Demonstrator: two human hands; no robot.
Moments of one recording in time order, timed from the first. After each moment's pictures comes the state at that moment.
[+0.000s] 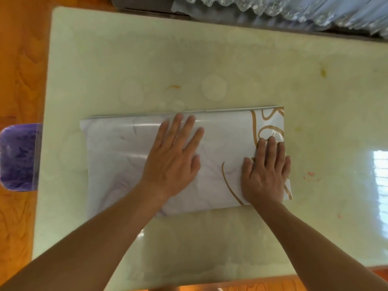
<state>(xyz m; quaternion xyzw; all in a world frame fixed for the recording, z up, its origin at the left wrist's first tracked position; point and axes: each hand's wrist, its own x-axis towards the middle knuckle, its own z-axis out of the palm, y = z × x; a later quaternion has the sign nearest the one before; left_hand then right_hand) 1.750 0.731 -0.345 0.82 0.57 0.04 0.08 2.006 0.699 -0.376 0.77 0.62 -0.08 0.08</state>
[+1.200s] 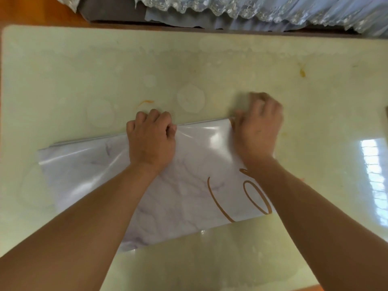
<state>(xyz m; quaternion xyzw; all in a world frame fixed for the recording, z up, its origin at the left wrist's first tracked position) 1.771 0.822 -0.379 0.70 0.69 0.15 0.12 2.001 0.835 -0.353 0.75 0.65 0.03 -0.13</state>
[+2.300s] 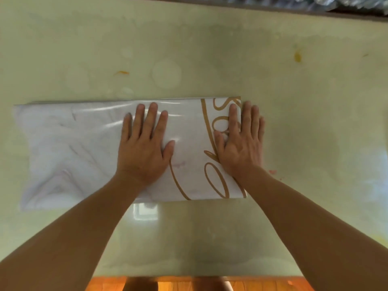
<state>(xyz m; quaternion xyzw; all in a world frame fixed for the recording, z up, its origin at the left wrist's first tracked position) 1.838 0.736 -0.367 0.74 0.67 -0.07 0.06 2.083 0.775 -0.379 0.68 0.72 -0.13 0.06</state>
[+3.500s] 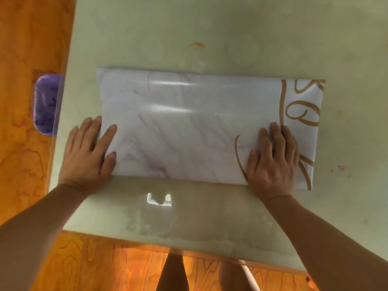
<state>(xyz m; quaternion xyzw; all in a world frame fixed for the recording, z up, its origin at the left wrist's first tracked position) 1.592 0.593 -0.370 0.70 0.70 -0.02 0.08 2.013 0.676 -0.386 0.63 0.77 -0.03 -0.08</state>
